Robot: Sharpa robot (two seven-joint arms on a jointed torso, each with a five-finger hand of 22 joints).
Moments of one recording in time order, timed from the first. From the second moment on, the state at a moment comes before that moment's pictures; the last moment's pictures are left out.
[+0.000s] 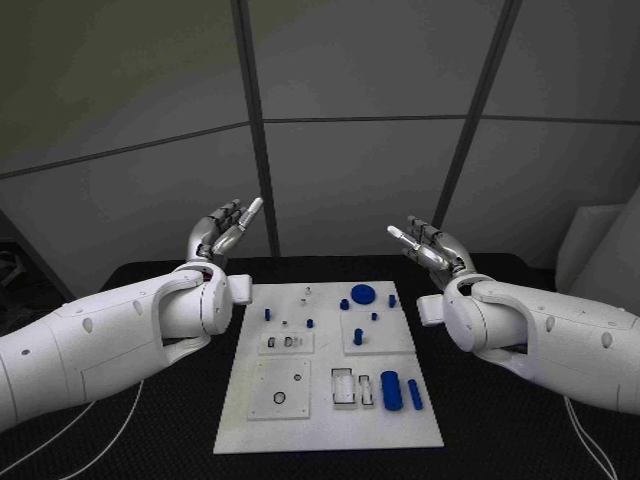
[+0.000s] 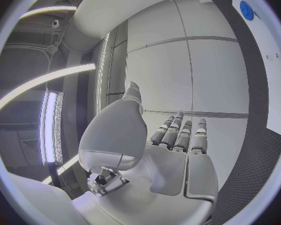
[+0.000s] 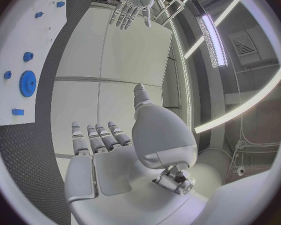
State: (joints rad) left arm 1.20 -0.69 -0.05 1.31 0.16 -0.63 0.55; left_hand 1.24 -0.03 -0.12 0.24 0.04 0.29 0.14 0.03 0.03 0.38 0.13 0.08 0.05 0.19 0.11 0.02 0.03 0.19 0.17 0.22 0.04 0.04; right arm 1.14 -0.74 -0.02 1.36 -0.08 -0.52 0.39; right_hand 1.18 0.13 -0.17 0.02 0.13 0.16 0.13 0.02 0.02 0.13 0.18 0.02 0.02 0.12 0.16 0.01 0.02 0.13 0.12 0.27 0.09 0.03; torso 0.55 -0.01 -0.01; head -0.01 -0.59
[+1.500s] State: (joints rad) left arm 1.21 -0.93 -0.05 1.64 0.10 -0.45 0.54; left_hand 1.45 0.06 -0.20 0.00 0.22 0.93 0.21 0.14 0.10 0.96 0.16 0.25 0.06 1.05 0.13 0.18 0.08 0.19 0.84 0.23 0.39 0.17; right arm 1.25 -0.67 -0.02 1.28 -1.28 -0.33 0.04; right_hand 1.36 0.02 0.14 -0.29 0.34 1.07 0.15 0.08 0.08 1.19 0.09 0.06 0.06 1.46 -0.01 0.44 0.25 0.18 1.01 0.10 1.06 0.51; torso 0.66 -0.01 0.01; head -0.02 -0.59
